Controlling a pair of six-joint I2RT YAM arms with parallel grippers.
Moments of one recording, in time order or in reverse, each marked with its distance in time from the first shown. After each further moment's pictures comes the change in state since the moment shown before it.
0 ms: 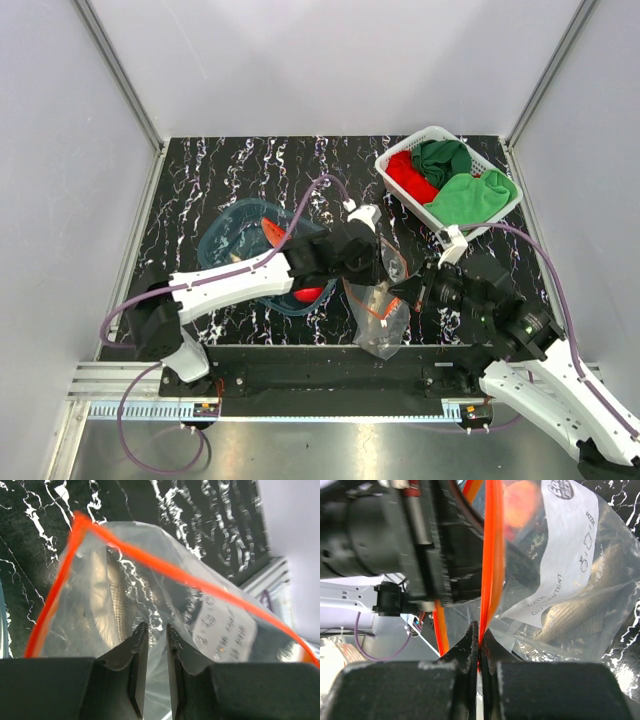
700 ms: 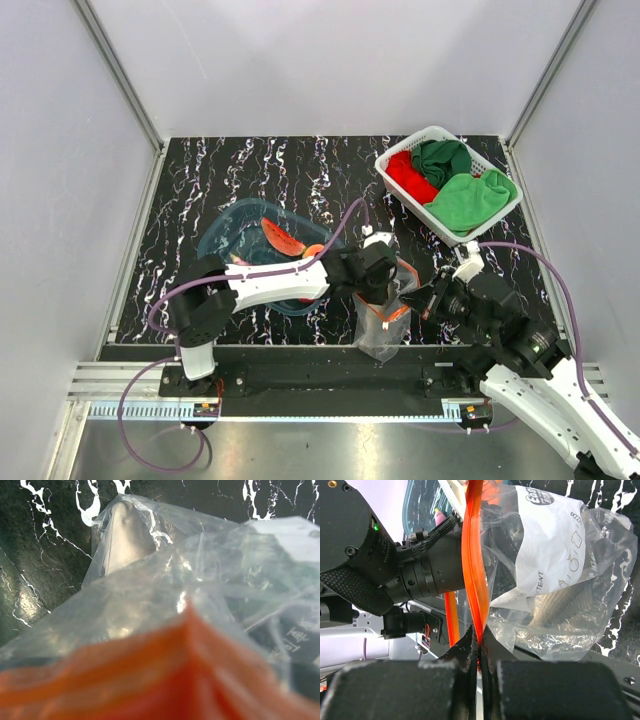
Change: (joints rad) left arm -0.041 0.254 0.026 -0.017 -0.009 -0.006; right arm 0.000 -0.176 -0.111 -0.080 0.123 0.209
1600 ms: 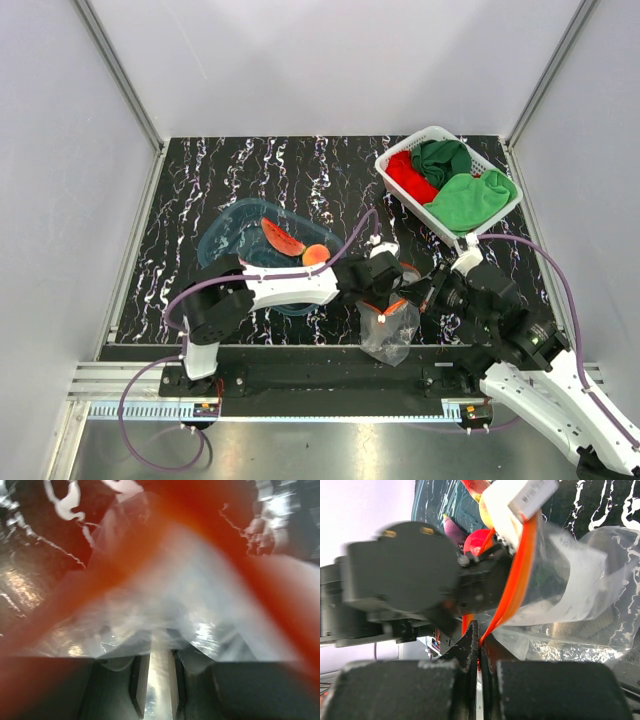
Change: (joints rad) left arm -0.025 0.068 0.000 0.045 0.013 0.036; right arm 0.000 0.076 0.059 0.018 0.001 0.032
